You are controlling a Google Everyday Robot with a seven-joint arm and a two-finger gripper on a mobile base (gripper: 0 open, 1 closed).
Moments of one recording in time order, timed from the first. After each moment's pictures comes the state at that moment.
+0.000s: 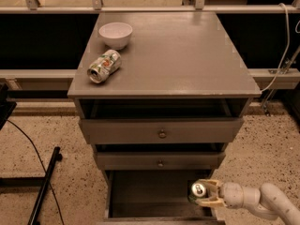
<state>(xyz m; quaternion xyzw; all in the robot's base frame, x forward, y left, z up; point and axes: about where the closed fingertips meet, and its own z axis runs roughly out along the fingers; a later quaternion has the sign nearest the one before) 0.451 -0.211 0.424 -0.43 0.57 0.46 0.53</state>
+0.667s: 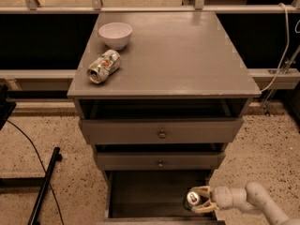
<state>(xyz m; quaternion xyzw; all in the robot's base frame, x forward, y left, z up) 0.454 -0.203 0.331 -0.48 0.54 0.50 0.49</state>
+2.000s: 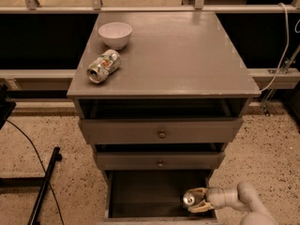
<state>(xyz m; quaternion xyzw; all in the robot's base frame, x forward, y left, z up) 0.479 -0.202 0.238 -0.49 0.56 0.50 0.45</state>
